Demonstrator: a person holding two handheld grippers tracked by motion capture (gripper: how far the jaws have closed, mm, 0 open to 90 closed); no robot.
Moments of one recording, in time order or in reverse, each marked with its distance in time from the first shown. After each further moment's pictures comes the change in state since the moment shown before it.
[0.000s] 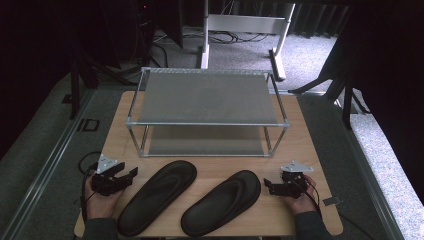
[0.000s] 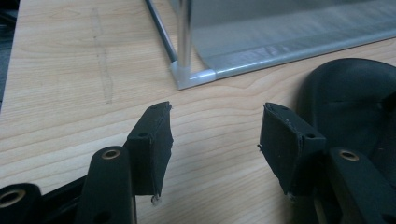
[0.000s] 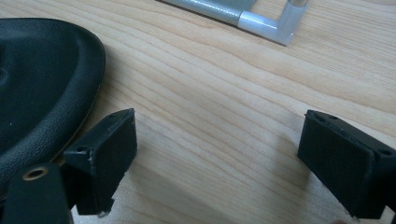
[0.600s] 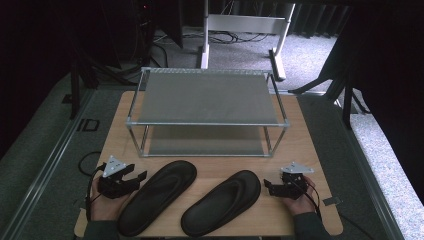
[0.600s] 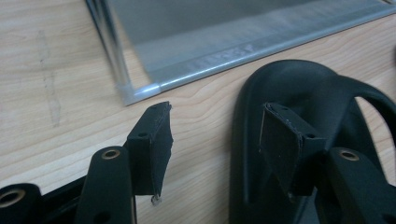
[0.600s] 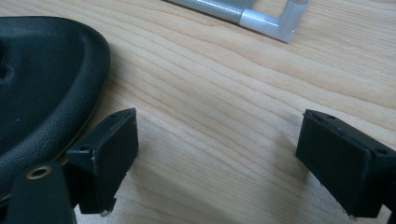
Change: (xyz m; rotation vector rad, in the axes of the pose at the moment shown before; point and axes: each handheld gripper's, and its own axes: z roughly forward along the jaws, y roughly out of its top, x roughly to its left) left arm -0.027 0.009 -0.010 -0.011 -0.105 0.082; right arm 0.002 -0.002 -0.002 -0.003 -0.002 0.002
